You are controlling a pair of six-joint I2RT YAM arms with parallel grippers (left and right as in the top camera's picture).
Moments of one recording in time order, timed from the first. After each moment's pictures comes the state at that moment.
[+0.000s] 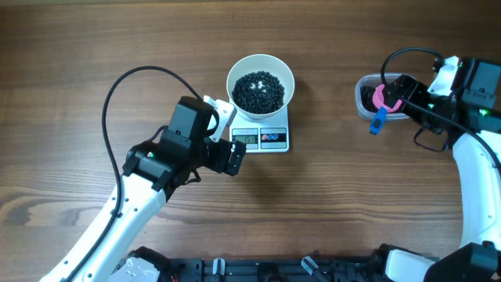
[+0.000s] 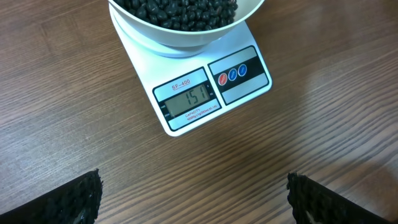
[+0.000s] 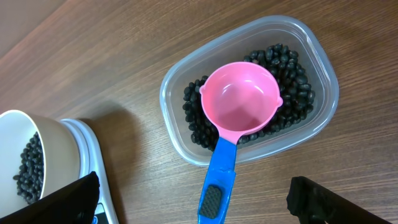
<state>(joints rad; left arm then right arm) -0.46 1.21 0.95 -0.73 0.14 -0.07 -0.28 1.40 1.12 -0.71 -0.31 0.25</state>
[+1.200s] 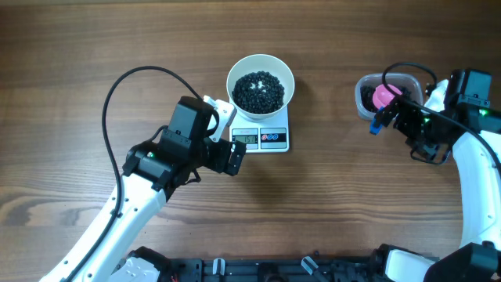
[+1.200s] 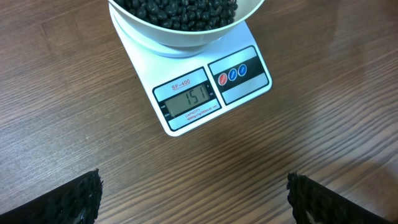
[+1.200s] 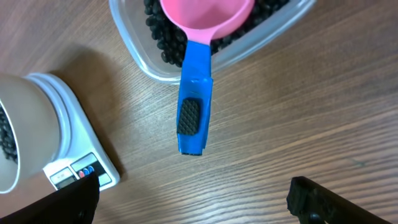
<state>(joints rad) -0.46 1.21 0.95 -0.73 0.13 -0.07 -0.28 1.40 1.12 -0.97 -0.31 0.31</state>
